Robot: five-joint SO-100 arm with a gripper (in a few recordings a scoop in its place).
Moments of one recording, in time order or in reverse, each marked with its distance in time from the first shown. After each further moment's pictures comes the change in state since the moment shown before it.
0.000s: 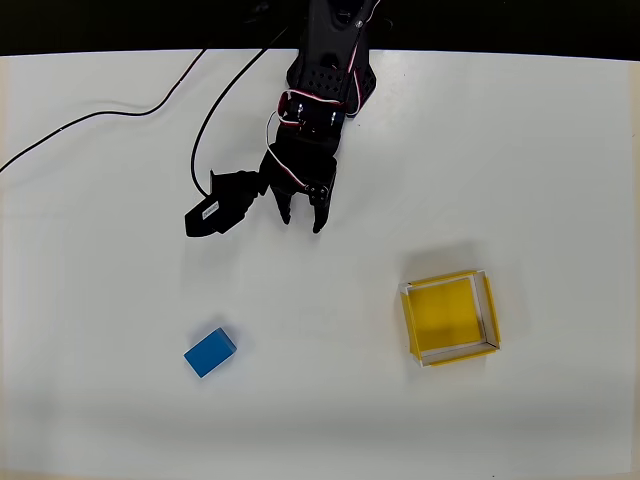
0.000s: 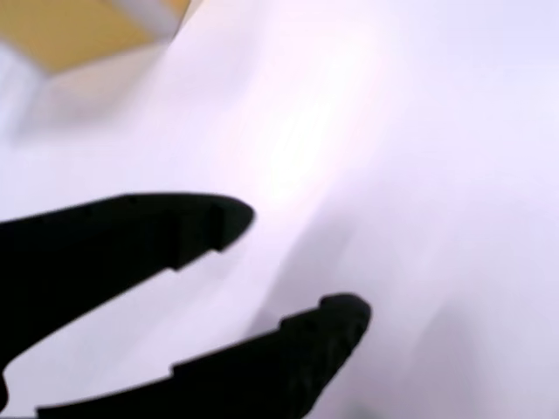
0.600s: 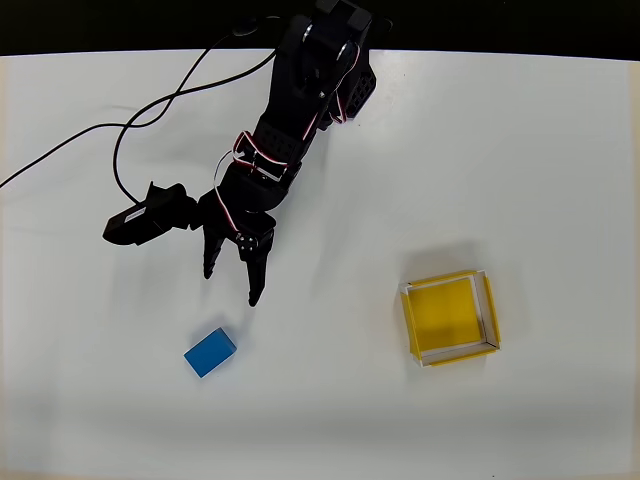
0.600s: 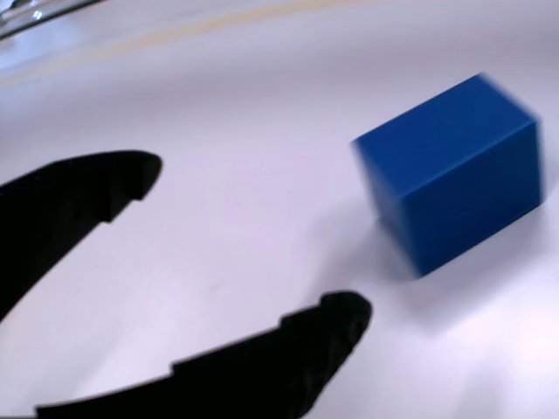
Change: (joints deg) arm 13.5 -59.1 -29.3 -48.8 5.1
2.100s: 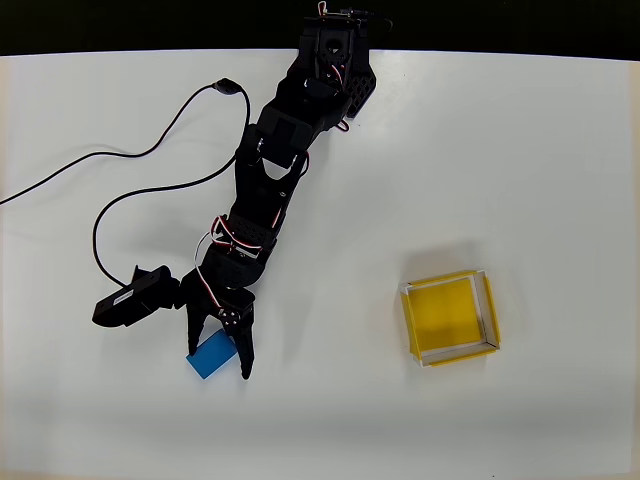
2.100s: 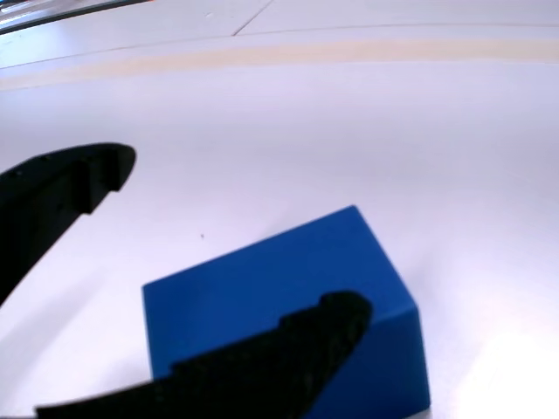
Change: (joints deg) arm -5.0 -44.1 -38.1 -12.7 -0.2
